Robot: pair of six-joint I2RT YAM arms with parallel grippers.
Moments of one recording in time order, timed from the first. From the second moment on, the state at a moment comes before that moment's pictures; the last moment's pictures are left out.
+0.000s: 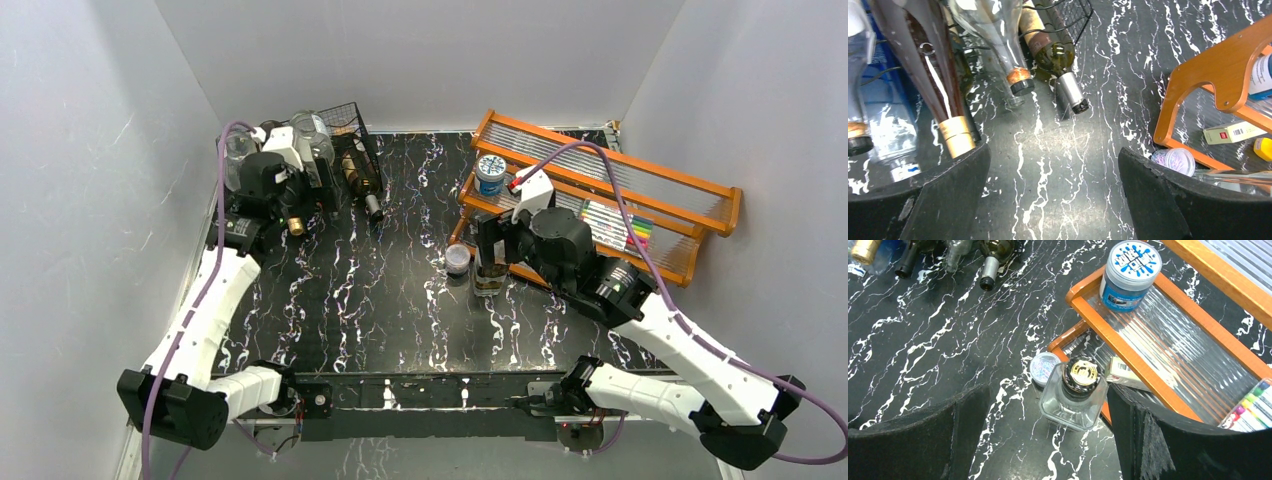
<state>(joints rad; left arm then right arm) -0.24 1.13 1.14 -0.49 -0.03 -0.27 0.90 0.89 1.08 -0.56 0.40 0.17</state>
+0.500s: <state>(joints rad) -0.20 1.35 1.40 -0.88 -0.20 -0.26 0.90 0.98 1.19 -0.63 0.29 0.15</state>
